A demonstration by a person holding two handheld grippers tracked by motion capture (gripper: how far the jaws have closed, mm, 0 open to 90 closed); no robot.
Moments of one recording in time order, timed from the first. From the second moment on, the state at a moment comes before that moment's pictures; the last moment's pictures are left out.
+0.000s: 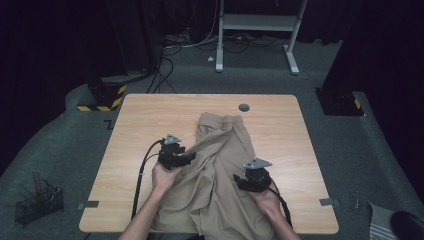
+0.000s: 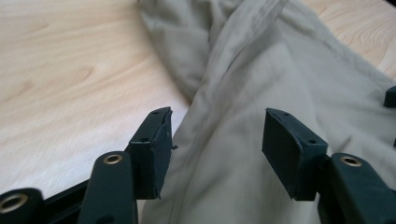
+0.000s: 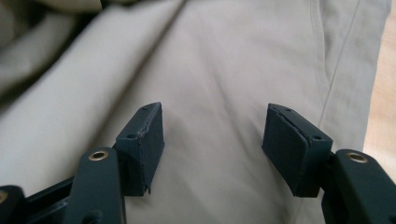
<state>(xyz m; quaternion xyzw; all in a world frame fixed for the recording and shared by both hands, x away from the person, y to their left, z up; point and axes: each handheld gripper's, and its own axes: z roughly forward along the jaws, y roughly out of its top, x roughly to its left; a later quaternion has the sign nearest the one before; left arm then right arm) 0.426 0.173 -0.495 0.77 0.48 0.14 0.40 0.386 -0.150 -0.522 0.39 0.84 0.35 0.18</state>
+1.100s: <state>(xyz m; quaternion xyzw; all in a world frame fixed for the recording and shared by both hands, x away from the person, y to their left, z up) 0.439 0.144 -0.488 0.77 0.45 0.09 0.45 0.442 -0.118 -0.523 0.41 0.82 0.35 0.19</state>
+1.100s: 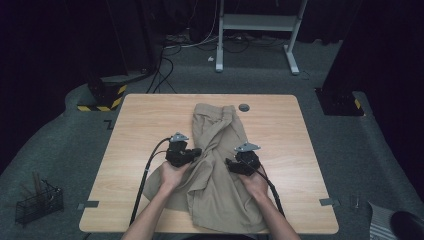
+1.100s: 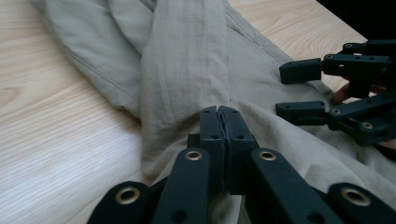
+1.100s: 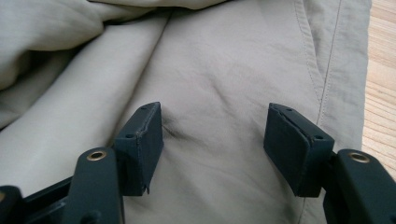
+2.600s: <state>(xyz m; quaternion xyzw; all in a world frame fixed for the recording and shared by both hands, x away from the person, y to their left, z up) 0.406 0.141 -0.502 0.78 0.43 0.14 0.43 0.425 -0.125 -0.523 0.42 0.82 0.35 0.18</state>
